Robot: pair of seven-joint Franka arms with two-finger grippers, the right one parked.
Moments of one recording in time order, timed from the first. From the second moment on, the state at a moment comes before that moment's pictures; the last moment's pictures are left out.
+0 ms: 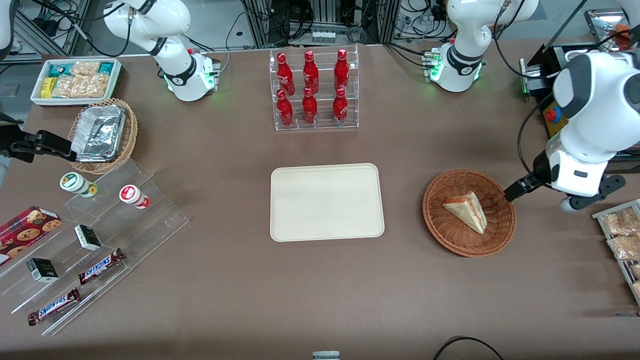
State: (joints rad) arm -0.02 0.05 -0.05 -1.93 0.03 2.06 -0.64
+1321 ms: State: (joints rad) arm -0.09 0.22 -0.06 -2.32 0.03 2.67 -0.93
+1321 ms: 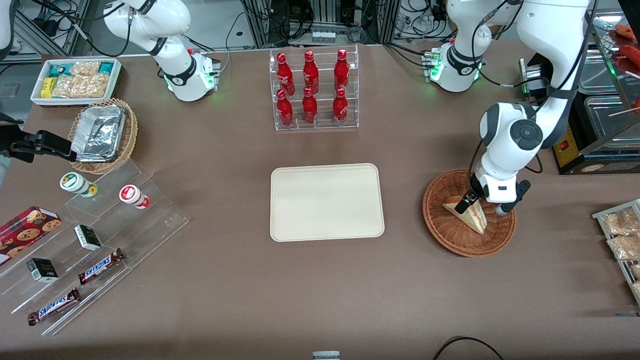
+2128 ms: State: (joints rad) arm -0.10 0.08 -0.07 -2.13 0.10 2.20 -0.93
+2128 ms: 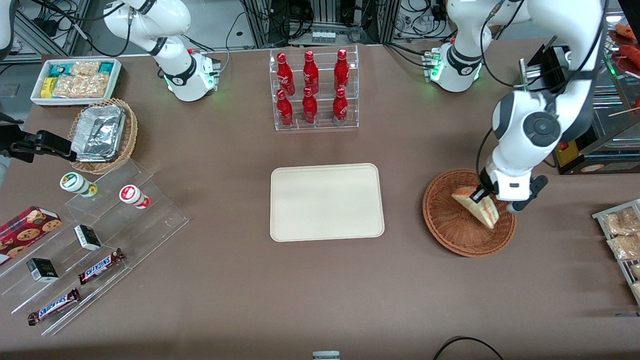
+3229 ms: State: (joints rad) arm -0.65 0.56 -0.14 -1.44 0.10 2.03 -0.94
